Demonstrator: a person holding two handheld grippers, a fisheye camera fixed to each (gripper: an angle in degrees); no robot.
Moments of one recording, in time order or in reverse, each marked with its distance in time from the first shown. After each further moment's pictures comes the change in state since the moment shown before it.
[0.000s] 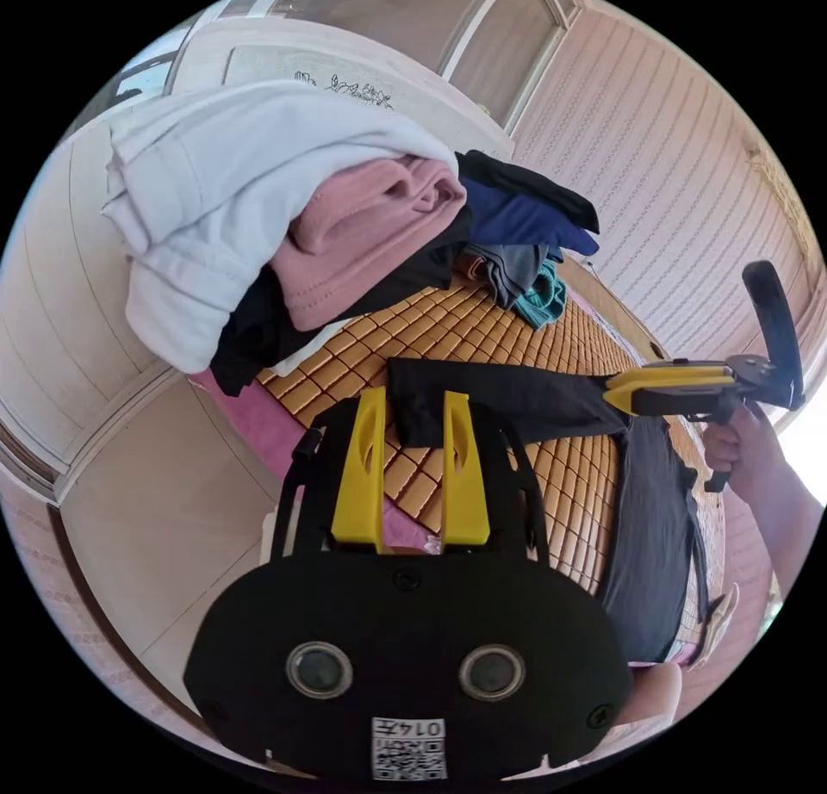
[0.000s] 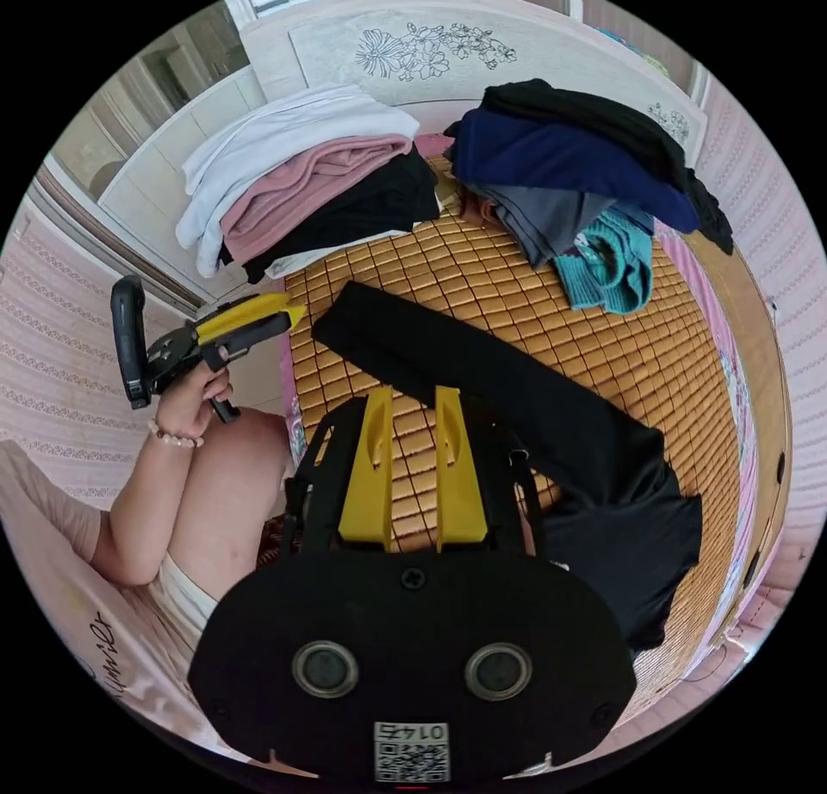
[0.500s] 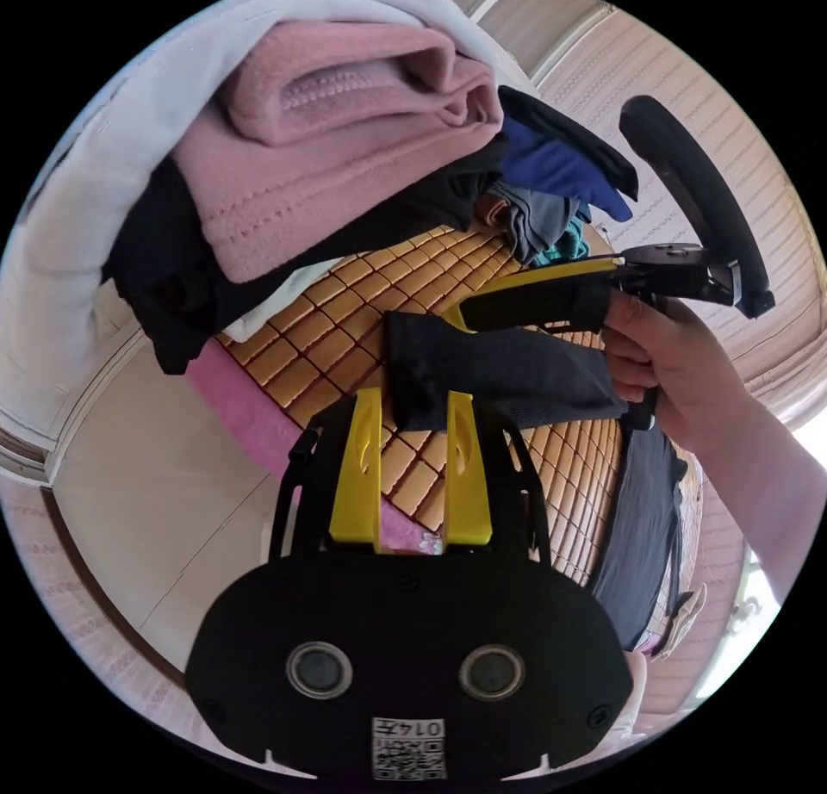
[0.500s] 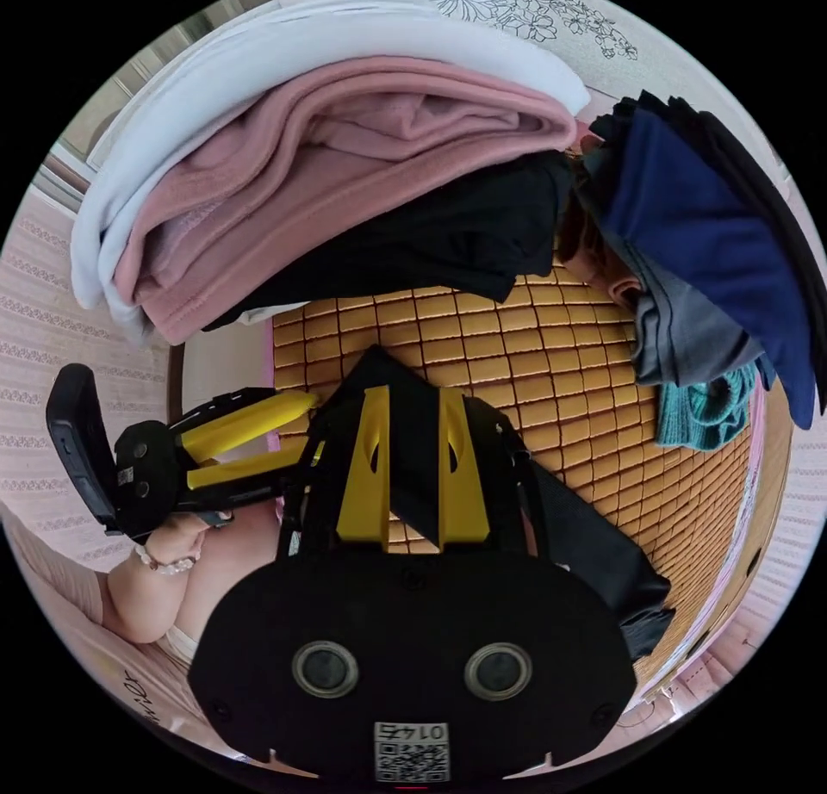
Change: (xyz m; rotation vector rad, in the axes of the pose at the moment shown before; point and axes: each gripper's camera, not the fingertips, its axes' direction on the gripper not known) left arm -0.025 -0.025 0.041 -0.206 0.024 -0.038; right arm -0.052 -0.142 0.159 -0.118 0.005 -0.120
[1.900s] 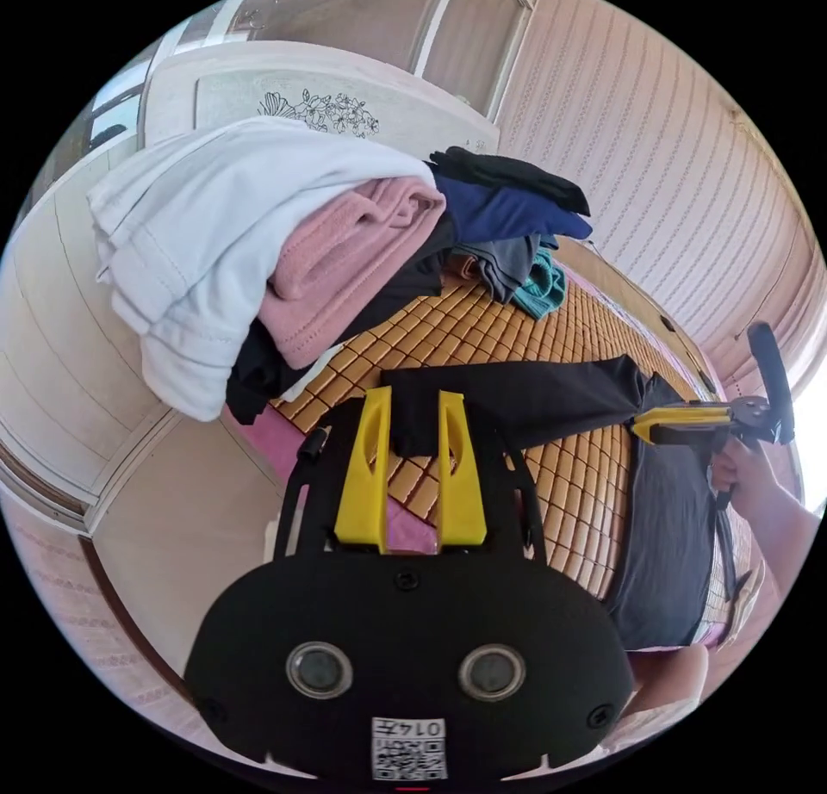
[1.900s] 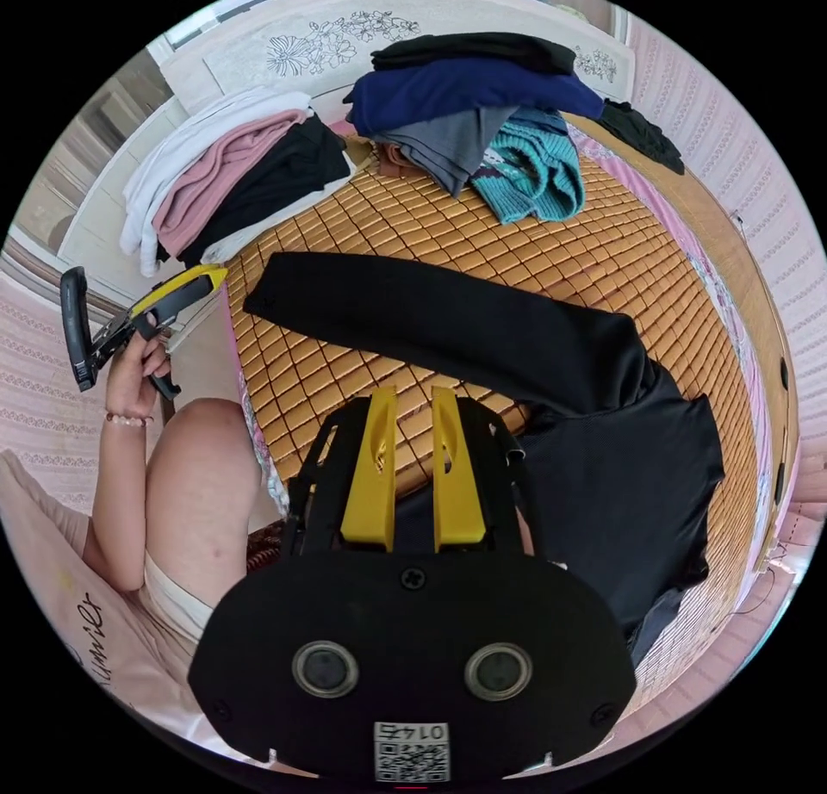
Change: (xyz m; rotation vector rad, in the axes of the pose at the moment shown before) left arm 0.036 -0.010 -0.029 0.202 -0.131 0.139; right arm 0.071 0.173 -0.028 0.131 0.009 0.330
